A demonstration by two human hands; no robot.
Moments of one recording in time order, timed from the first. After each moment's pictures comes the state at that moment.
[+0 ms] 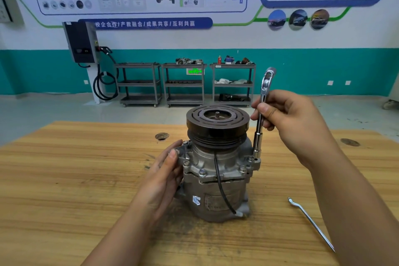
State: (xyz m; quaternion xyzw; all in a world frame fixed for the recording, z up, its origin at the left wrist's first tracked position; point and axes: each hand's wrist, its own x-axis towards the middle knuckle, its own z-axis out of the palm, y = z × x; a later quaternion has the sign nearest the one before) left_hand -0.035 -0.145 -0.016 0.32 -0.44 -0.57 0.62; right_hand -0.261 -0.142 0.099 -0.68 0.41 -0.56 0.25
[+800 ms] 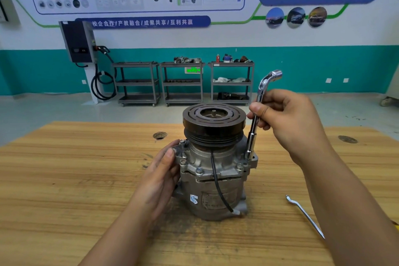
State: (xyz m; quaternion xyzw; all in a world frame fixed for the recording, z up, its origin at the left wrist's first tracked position) left_hand -0.033 -0.147 -0.020 0.32 -0.45 -0.57 0.61; right_hand -0.256 -0.139 0.098 -0.66 0.42 -0.59 0.21
